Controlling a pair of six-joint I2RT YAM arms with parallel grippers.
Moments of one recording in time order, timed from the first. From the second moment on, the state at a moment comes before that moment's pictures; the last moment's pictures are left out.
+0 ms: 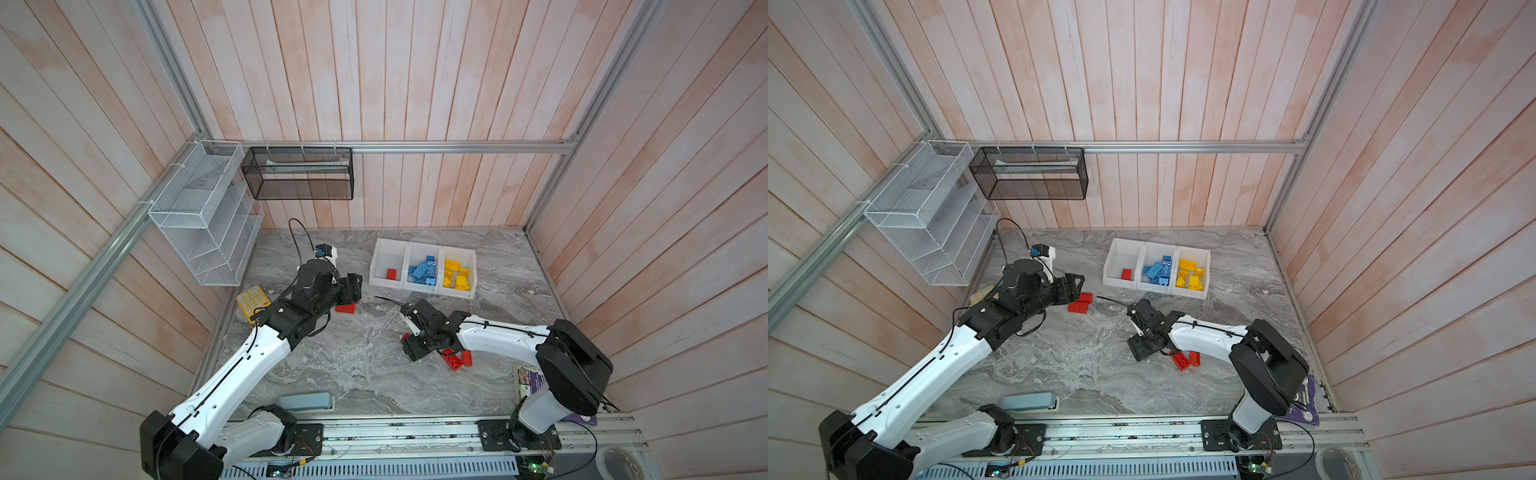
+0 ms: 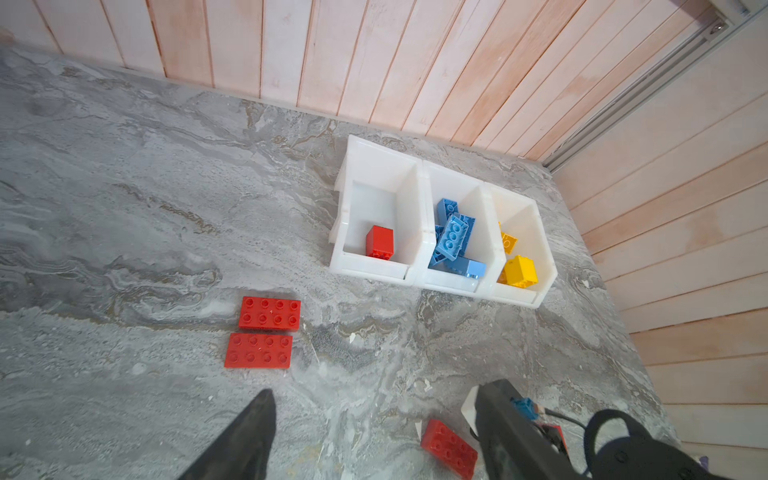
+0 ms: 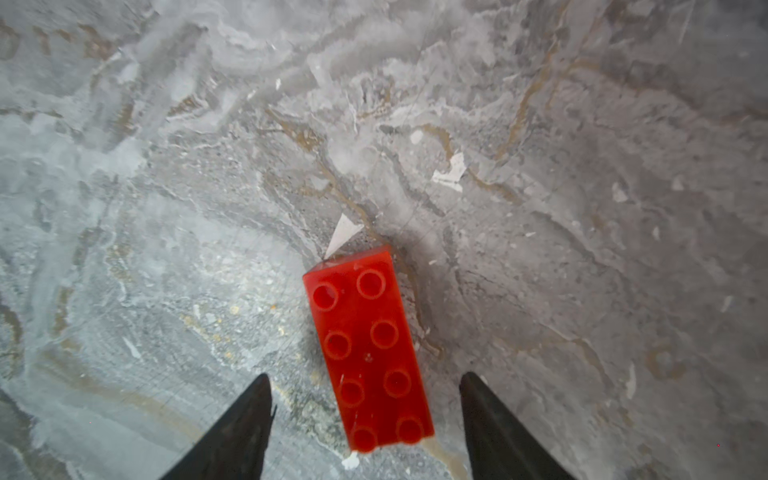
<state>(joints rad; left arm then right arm) -0.51 1.11 1.02 -0.47 -0.07 -0.49 0.87 1.62 0.90 -0.47 0.01 0.28</state>
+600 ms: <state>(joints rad) -0.51 1.04 0.99 -0.53 -0.12 -0.48 0.85 1.67 1.12 -0.56 0.02 0.31</state>
